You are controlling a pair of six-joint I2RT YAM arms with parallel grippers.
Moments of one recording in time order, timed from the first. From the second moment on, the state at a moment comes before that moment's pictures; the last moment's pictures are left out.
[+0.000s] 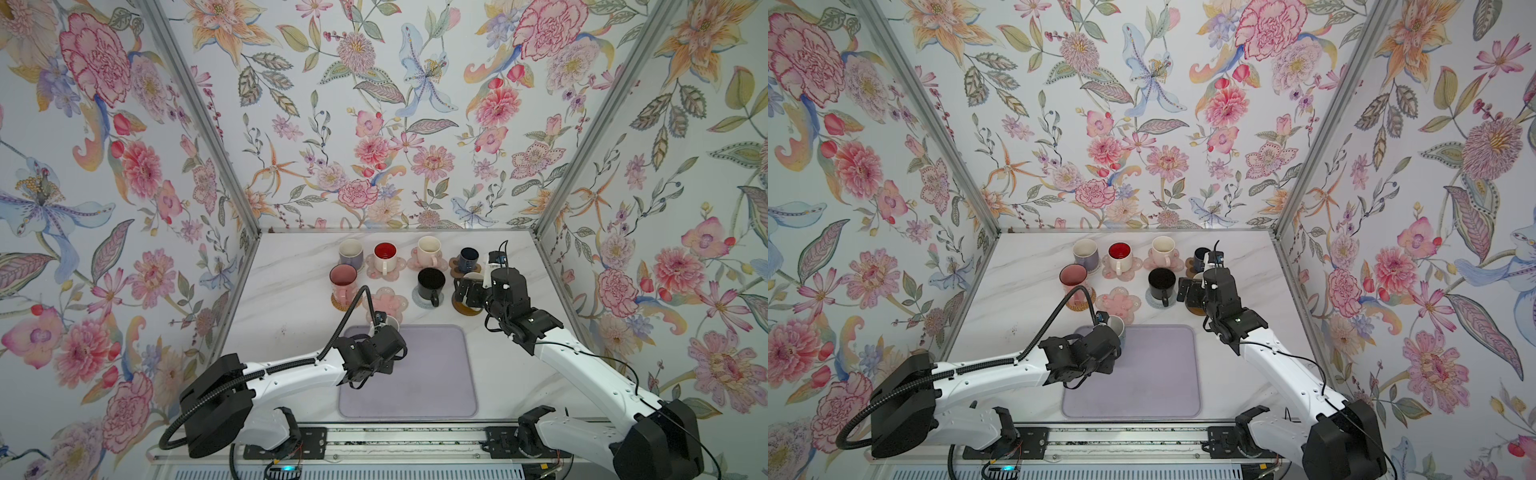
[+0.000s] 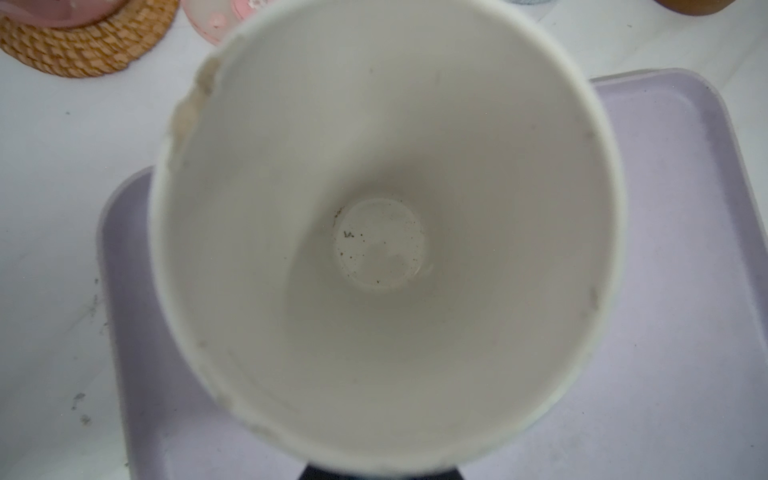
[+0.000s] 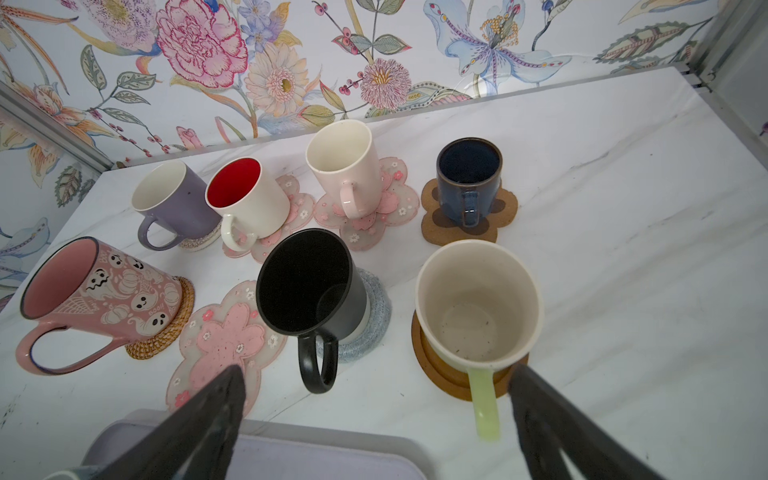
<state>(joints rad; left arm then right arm) -1.04 1.35 0.80 -0.52 -0.33 -0.73 0.44 1.14 0.82 -0.19 0.16 0.37</state>
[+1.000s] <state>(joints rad) -0.77 1.65 1.06 -0.48 -0.29 -0.46 0.41 1.06 0.82 -0.23 0.16 0.37</state>
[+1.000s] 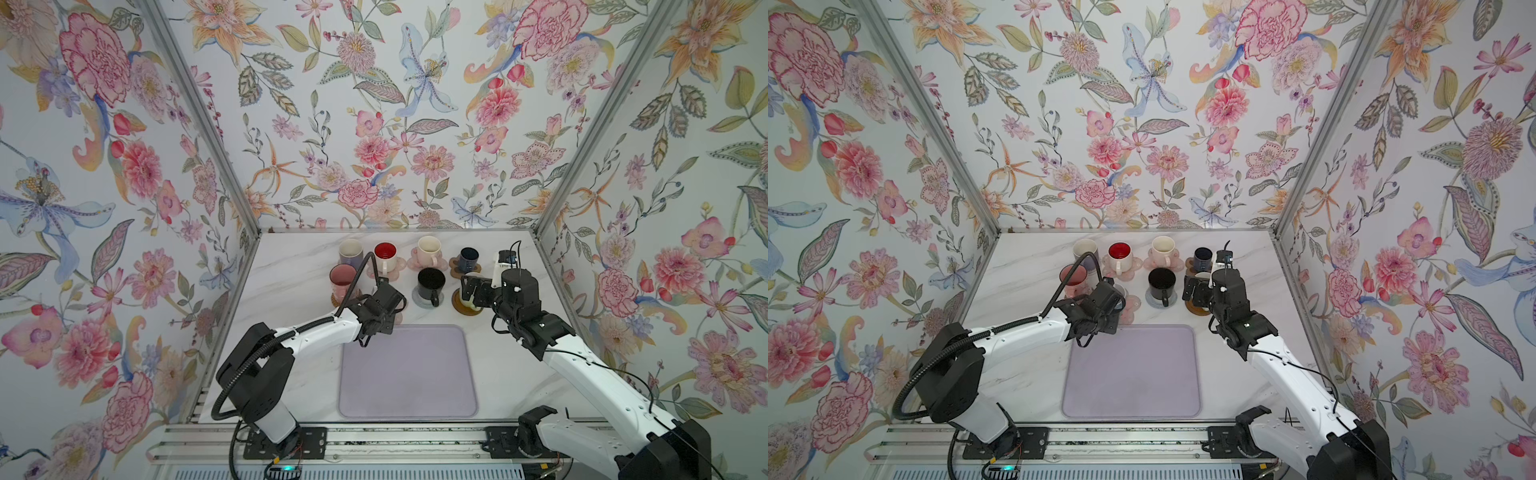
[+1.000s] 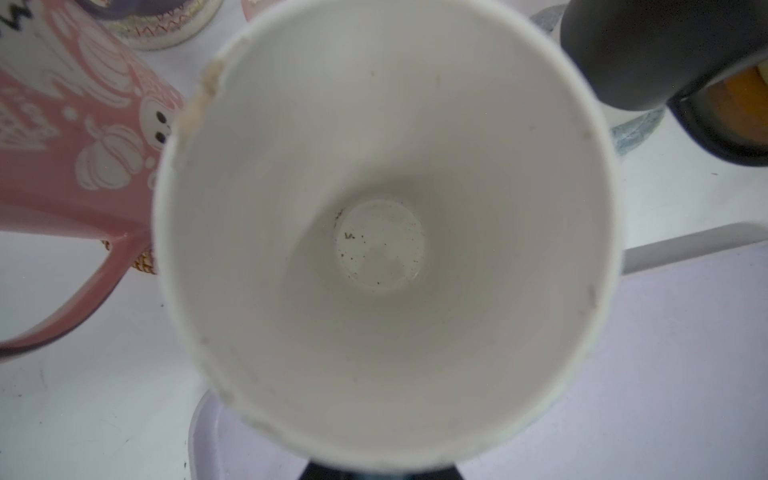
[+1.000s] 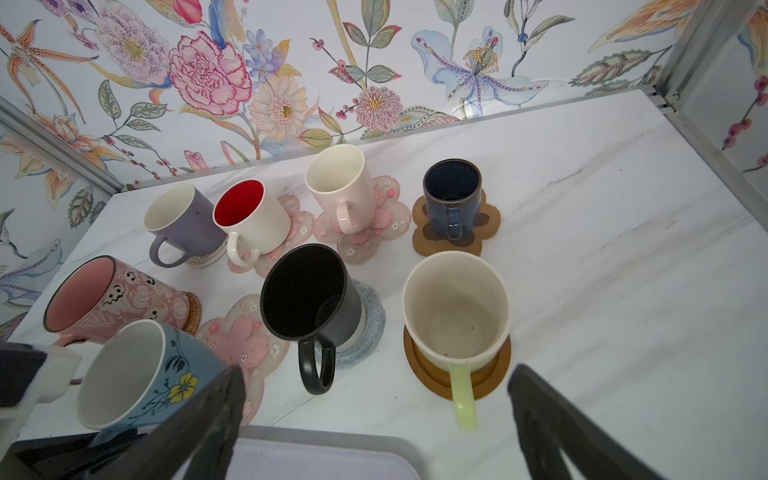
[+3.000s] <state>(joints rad) -0.72 1.73 1.10 -0.36 -0.22 -0.47 0.38 1.06 0.81 -0.23 0.15 0.37</state>
